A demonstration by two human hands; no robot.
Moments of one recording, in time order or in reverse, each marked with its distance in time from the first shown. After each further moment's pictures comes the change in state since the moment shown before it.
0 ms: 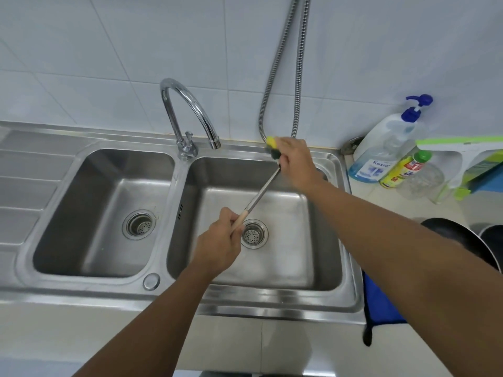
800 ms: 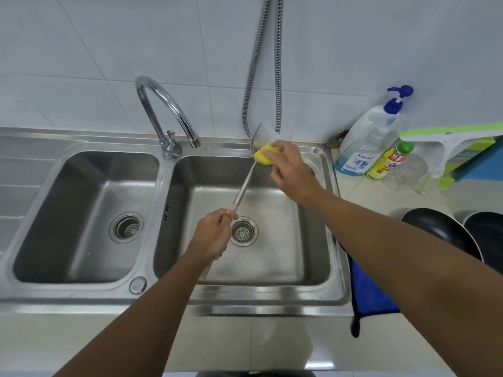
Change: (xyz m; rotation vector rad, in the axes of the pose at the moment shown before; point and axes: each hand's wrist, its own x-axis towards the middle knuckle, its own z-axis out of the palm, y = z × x) left_hand 0.020 0.021 0.011 -0.458 -0.053 -0.223; right_hand -0.043 0.004 -0.024 -0.113 0.002 -0.124
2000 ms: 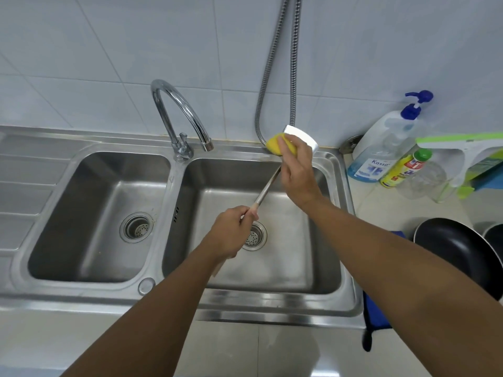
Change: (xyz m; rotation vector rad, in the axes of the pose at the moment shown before) left_hand 0.001 0.026 -0.001 0.158 -0.087 0.076; right_hand 0.009 -0.003 0.030 0.140 0.235 0.106
